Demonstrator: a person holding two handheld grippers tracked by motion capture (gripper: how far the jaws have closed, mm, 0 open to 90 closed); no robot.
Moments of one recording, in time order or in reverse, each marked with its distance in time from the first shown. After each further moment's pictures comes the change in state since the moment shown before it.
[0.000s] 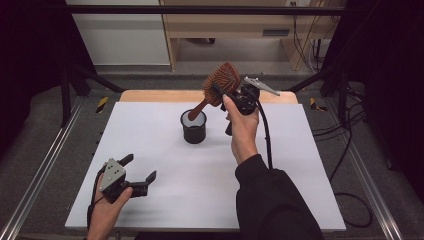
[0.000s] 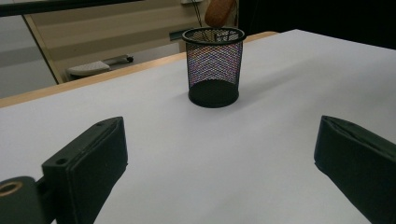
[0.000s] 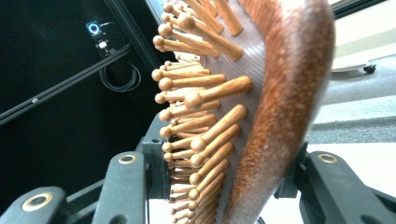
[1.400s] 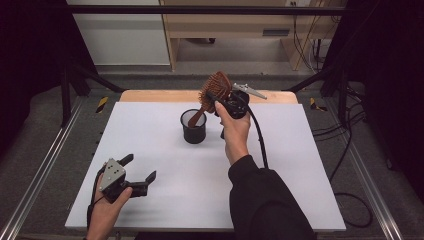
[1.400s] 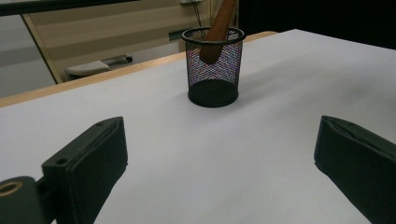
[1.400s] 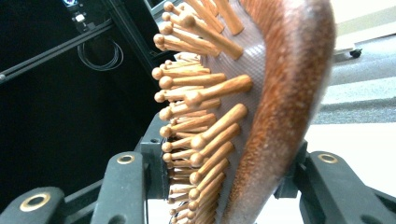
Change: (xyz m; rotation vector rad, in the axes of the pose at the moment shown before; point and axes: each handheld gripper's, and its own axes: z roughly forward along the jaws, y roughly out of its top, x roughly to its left) left arm 0.001 0.000 0.000 0.000 -0.002 -0.001; right arm -0.011 -0.029 0.025 0.077 -0.055 -0.025
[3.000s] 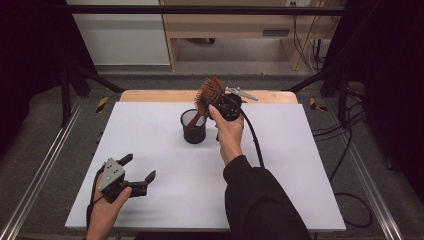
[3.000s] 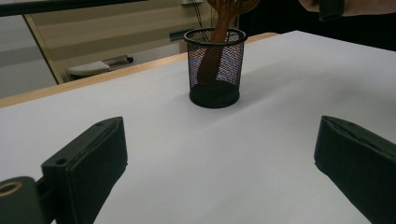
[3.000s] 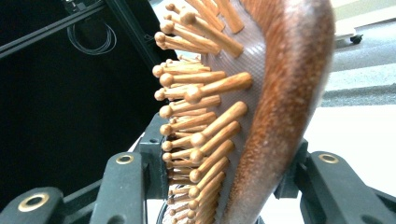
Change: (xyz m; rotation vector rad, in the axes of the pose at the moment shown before) left arm 0.001 0.000 -0.001 -0.004 0.002 -0.004; right arm -0.001 -0.018 0.020 0.056 -0.014 -0.012
